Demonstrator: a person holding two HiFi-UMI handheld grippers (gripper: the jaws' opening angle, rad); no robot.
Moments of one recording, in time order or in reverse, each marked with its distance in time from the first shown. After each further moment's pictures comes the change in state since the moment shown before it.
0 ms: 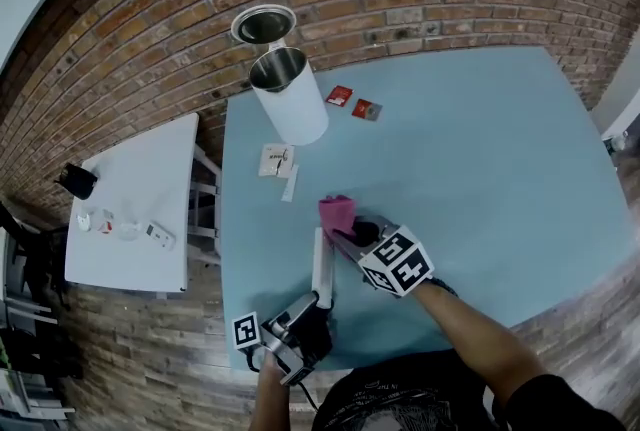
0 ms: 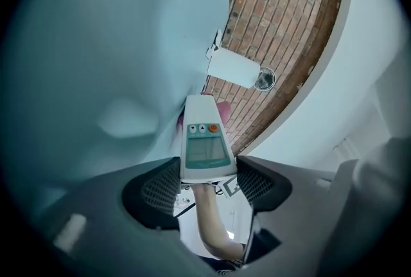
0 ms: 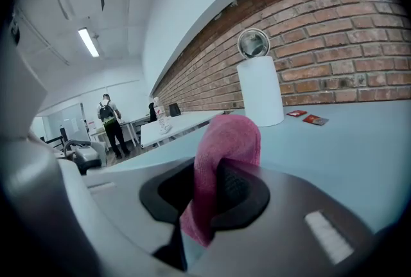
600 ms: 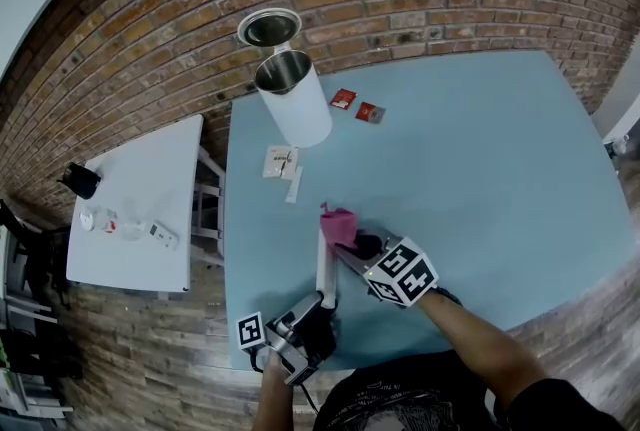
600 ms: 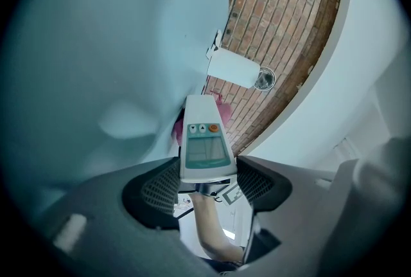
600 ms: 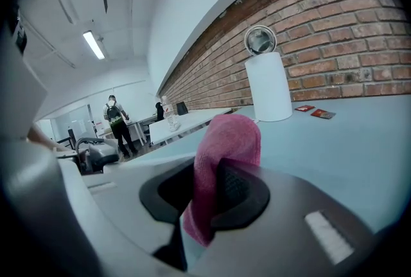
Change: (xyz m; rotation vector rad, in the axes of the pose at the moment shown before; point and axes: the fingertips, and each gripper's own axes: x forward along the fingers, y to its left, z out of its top) left arm 0.000 0.001 0.000 0.007 -0.003 0.002; right arm -0.006 0.024 -0.011 0.001 0.010 0.060
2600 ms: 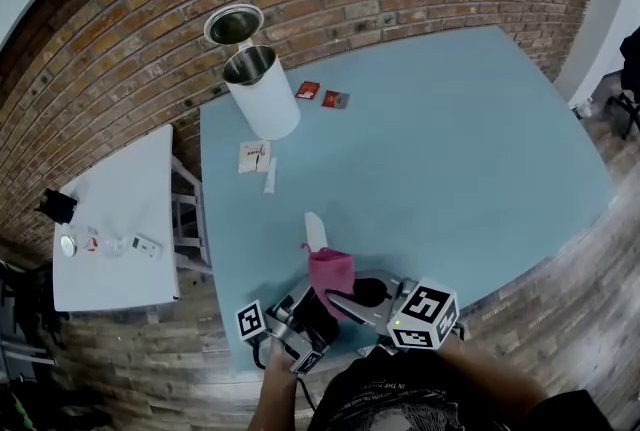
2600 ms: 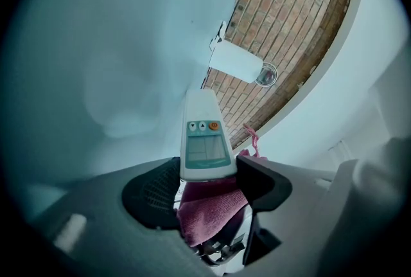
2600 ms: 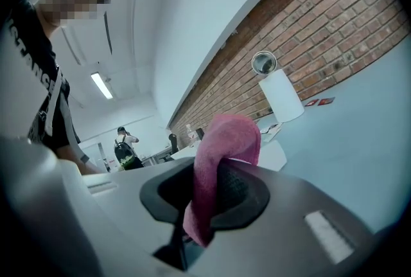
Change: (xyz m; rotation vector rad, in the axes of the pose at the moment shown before) left arm 0.004 0.002 -0.009 -0.043 0.071 -0.024; right arm -0.075 0.127 -0.002 0.182 -0.263 0.106
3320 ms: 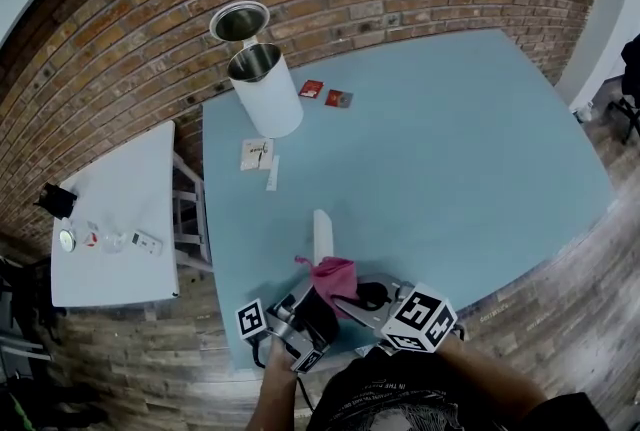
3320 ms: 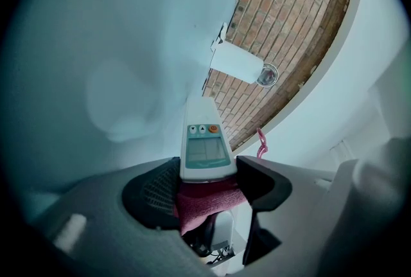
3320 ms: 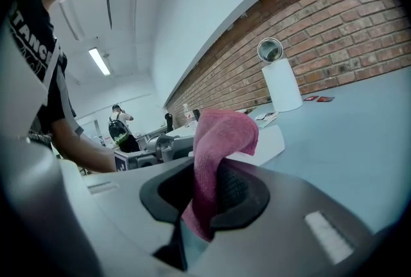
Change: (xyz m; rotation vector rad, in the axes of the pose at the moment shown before) left arm -0.003 0.002 0.001 0.003 -0.003 0.012; right arm 0.002 -0.006 -0.037 -0.100 0.175 -0.053
